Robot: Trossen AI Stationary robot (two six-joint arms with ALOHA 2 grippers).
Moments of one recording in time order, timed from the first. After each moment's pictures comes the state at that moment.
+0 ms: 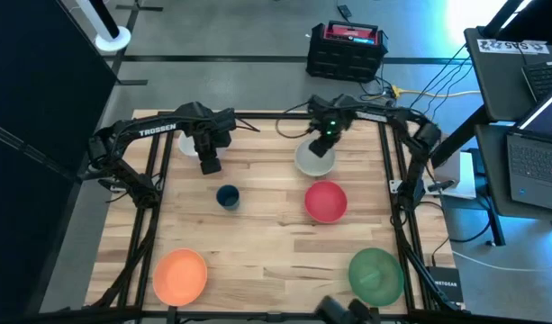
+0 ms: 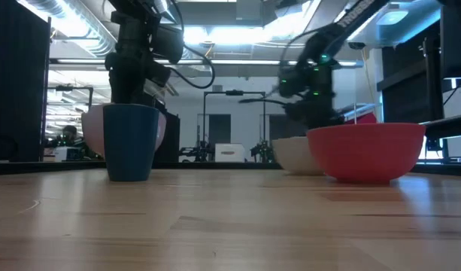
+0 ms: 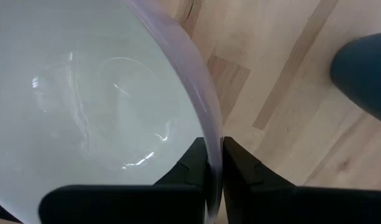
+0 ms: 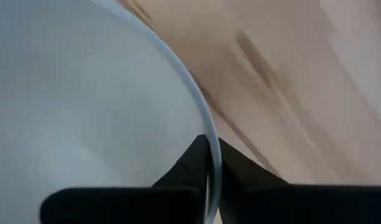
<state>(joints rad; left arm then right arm) 0.52 1.56 1.25 -1.28 -0.04 0.18 -0.69 1.82 1.24 -0.98 -0.11 0.05</state>
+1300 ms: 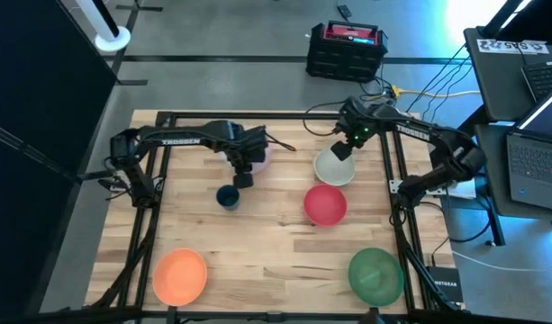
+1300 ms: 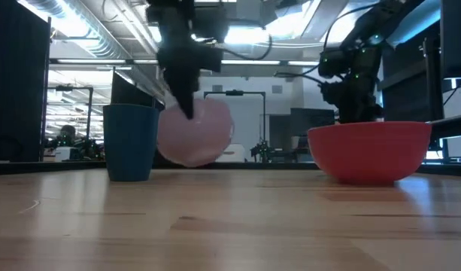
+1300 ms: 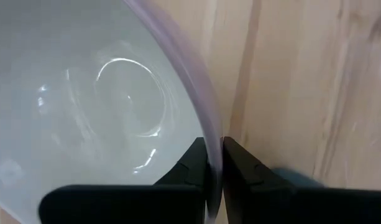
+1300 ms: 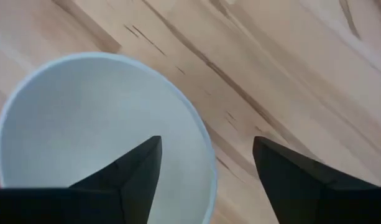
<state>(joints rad) 0.25 1.78 1.48 -1.01 -0.01 0.17 -0.79 1.42 0.95 -0.86 -0.18 0.07</state>
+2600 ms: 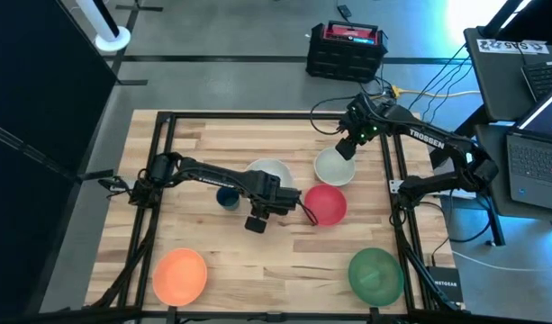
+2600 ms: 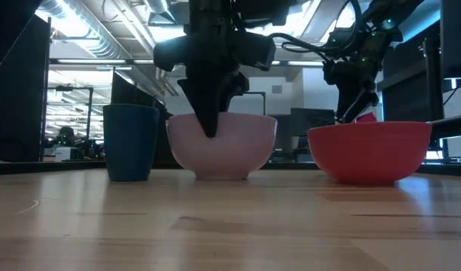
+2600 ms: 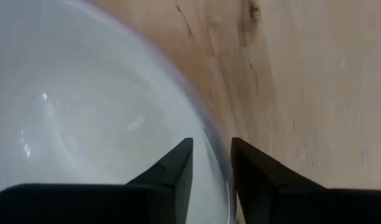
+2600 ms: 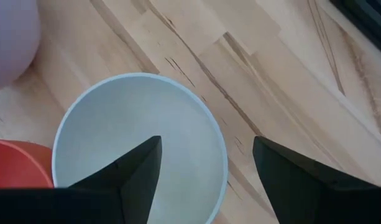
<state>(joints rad) -0.10 2.12 1.80 -1.16 -0.12 0.20 -0.79 1.29 0.95 -0.84 -0.23 -0.05</state>
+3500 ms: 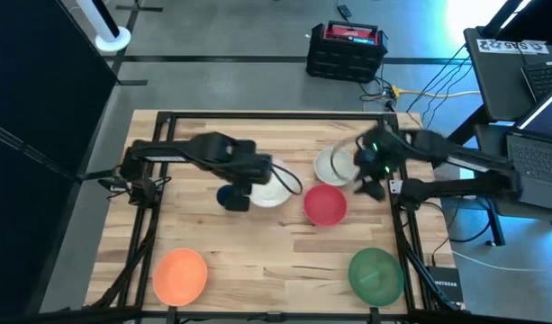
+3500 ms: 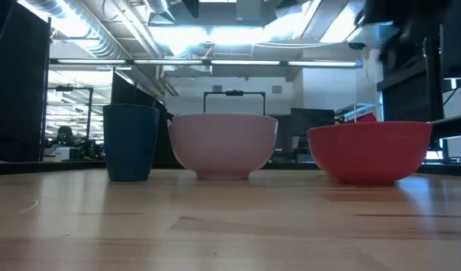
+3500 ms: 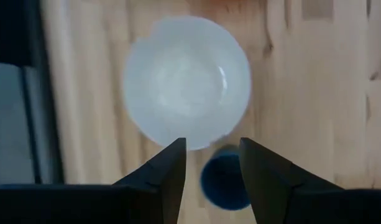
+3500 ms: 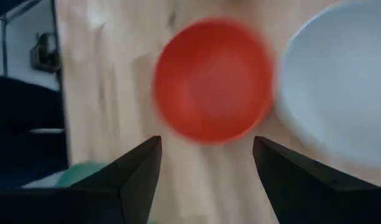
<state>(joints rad) -0.10 1.83 2.15 -1.57 -0.27 0.03 -0.18 0.89 0.95 -1.15 -0.38 0.23</state>
